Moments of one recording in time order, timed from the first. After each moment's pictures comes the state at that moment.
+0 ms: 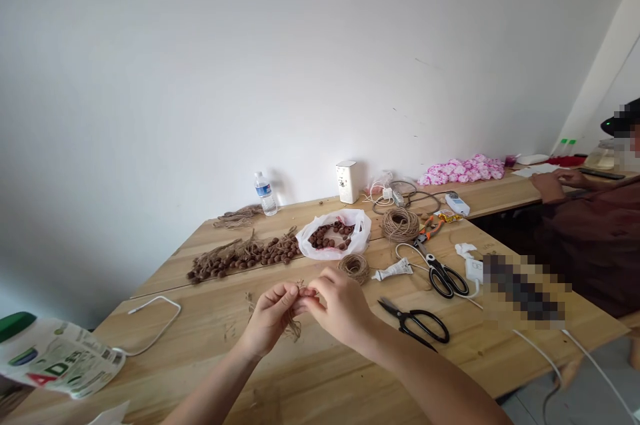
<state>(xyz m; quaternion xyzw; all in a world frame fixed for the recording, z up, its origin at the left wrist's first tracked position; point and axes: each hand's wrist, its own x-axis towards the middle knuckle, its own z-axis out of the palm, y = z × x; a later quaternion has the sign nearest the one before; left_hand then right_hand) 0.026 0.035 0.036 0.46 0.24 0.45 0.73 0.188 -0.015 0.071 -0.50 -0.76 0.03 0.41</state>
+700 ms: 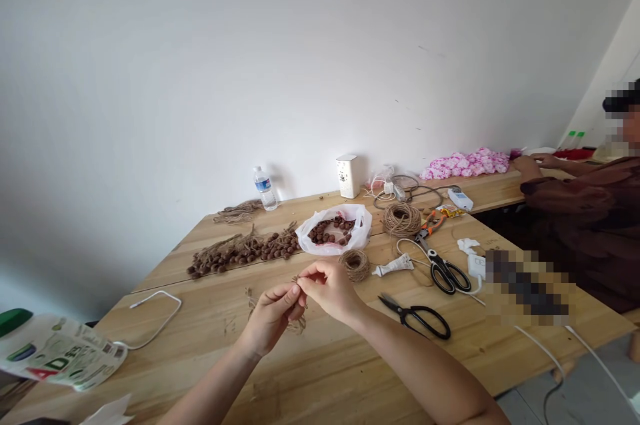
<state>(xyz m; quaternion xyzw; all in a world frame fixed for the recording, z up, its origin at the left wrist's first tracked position) 0.030 0.032 0.036 0.50 0.25 0.44 0.70 0.178 0.015 0.062 -0.47 -0.63 0.33 0.52</state>
